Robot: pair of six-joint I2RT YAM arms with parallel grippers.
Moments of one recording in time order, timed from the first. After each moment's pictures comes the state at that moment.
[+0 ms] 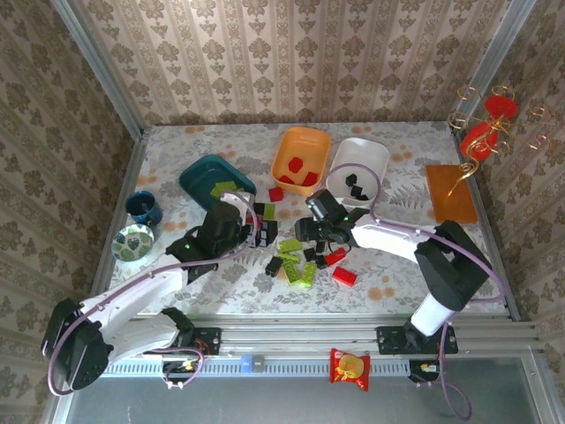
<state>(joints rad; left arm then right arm) -0.75 1.04 0.65 -0.20 -0.10 -0.41 0.68 1.66 0.97 -0.30 0.06 0.54</state>
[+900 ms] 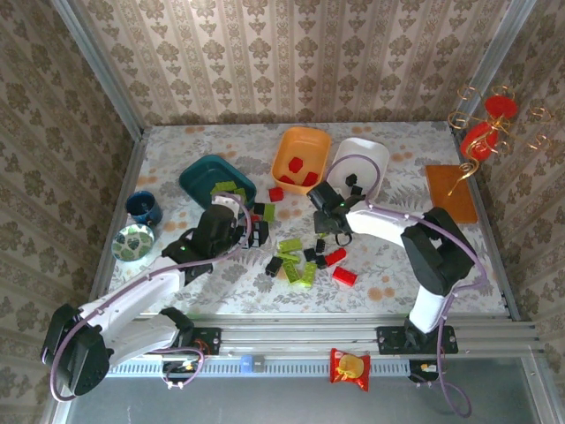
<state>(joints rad) -0.70 1.01 0.61 -0.23 -0.12 -0.42 0.61 1.75 1.07 -0.47 0.28 0.52</state>
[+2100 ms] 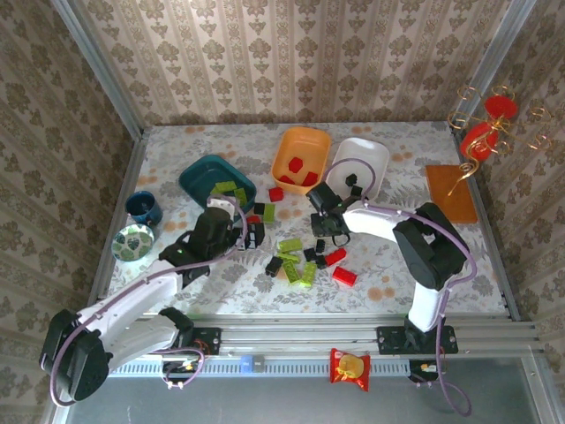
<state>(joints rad) -0.67 0.97 0.58 -0.24 -0.13 -0.44 0.58 1.81 1.08 -0.42 0.15 0.50</state>
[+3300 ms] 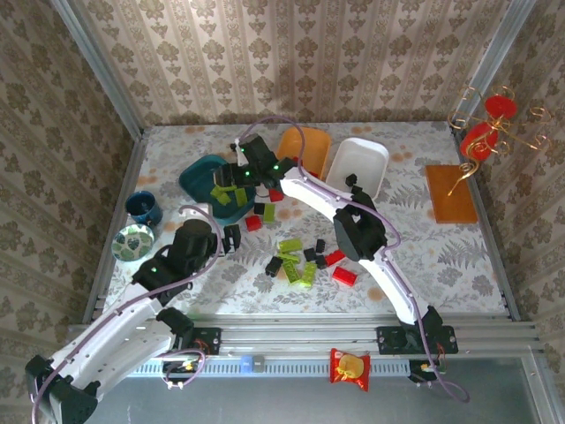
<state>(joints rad) -0.67 0.70 0.59 -0.51 -0.35 -0.46 0.71 2.51 2.28 -0.39 -0.30 0.57</state>
